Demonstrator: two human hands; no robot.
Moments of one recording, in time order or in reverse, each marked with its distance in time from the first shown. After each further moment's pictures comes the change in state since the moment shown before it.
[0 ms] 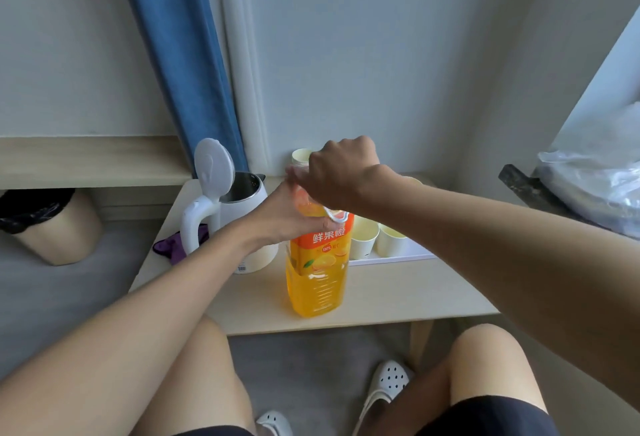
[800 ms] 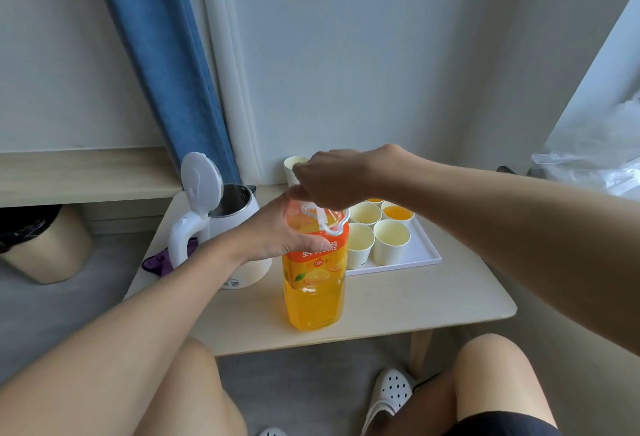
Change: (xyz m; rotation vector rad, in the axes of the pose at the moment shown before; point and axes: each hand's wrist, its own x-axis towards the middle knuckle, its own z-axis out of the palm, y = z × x) left_hand 0.012 -0.012 -0.006 -0.037 -0.123 -0.033; right_hand 0.011 0.028 -0.014 0.166 -0.314 -0.253
